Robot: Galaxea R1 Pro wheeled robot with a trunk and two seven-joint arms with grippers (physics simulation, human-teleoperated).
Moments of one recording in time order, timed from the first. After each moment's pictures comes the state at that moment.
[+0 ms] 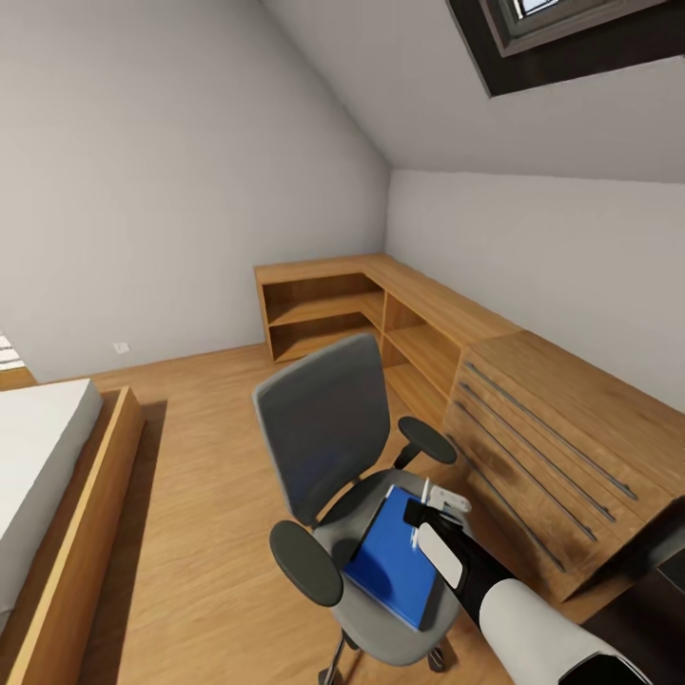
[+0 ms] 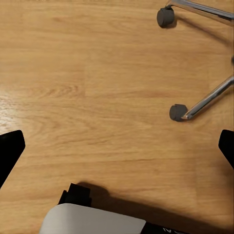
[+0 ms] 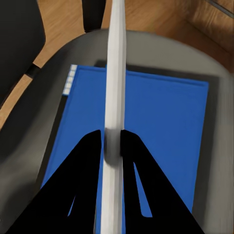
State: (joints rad) left arm -0.28 0.06 -0.64 -0.02 1.05 -0.41 -0.17; right arm -0.71 0.06 0.37 -0.47 -0.72 0.11 -0.40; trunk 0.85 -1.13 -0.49
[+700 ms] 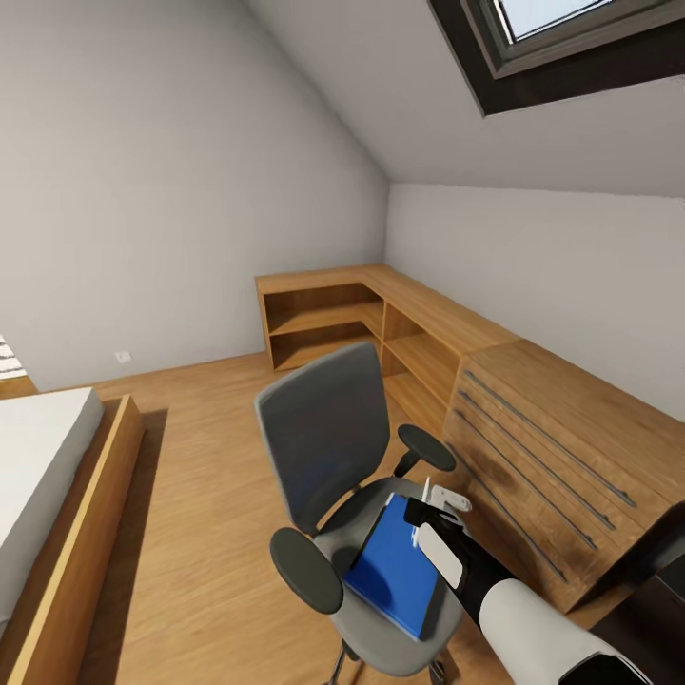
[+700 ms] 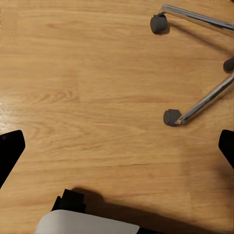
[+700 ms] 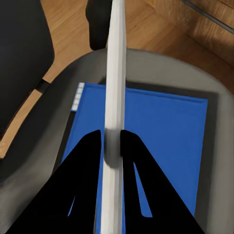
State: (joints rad) left arm -0.28 0.05 -0.64 -0.02 1.05 -0.40 -0.17; right arm -0.71 0.06 0.37 -0.47 -0.71 0.09 -0.40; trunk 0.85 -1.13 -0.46
